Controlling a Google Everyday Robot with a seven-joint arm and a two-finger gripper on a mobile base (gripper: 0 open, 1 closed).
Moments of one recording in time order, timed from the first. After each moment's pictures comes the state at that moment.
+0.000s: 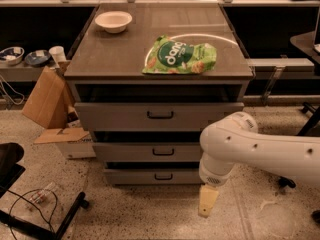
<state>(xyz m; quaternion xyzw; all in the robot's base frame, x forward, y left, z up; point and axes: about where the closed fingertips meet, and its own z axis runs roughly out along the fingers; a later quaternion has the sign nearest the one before) 0.436 -0.159 0.587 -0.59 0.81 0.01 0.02</state>
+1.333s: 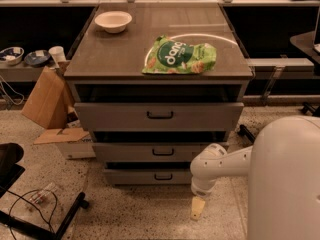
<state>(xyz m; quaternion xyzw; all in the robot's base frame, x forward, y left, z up) 0.489 -0.164 0.365 -0.57 0.82 0.01 0.00</state>
